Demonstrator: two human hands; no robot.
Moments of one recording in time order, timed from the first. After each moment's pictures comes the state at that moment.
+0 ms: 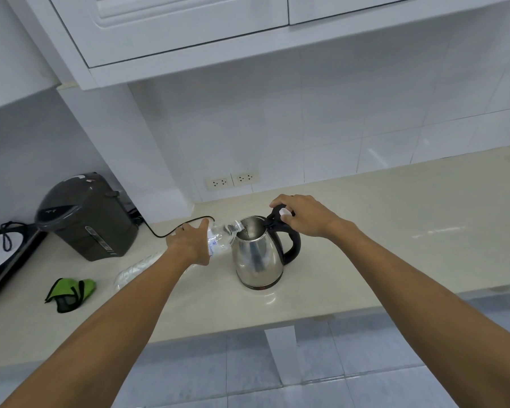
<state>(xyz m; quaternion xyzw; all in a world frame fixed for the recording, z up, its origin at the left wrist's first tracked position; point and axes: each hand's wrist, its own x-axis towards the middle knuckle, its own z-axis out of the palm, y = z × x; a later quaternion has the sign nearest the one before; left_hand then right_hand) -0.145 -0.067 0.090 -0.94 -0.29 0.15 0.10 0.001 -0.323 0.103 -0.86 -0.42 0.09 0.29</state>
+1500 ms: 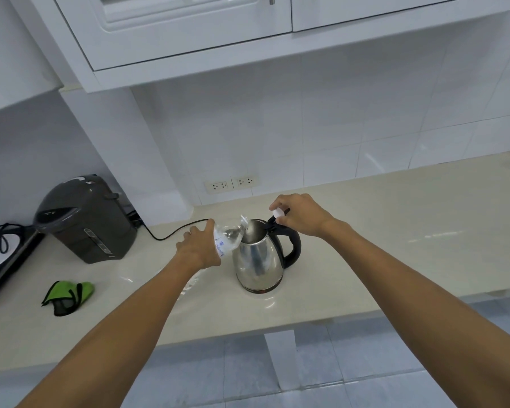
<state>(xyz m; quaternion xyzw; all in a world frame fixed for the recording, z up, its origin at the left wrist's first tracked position) -0.147 -0.079 0.085 -0.95 -0.28 0.08 -0.03 -0.005 -0.308 0.115 -0.86 -0.38 0.08 0.32</state>
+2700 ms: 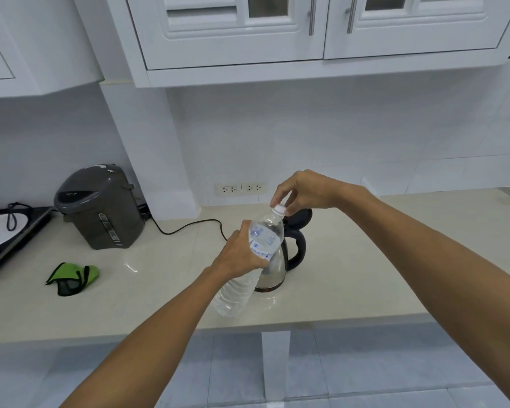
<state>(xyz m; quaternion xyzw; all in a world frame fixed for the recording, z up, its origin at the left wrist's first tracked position) -0.184 -0.133 0.079 -0.92 -0.14 -0.08 -0.36 -0.034 -0.302 0.216 -0.82 -0.52 0.15 0.20</state>
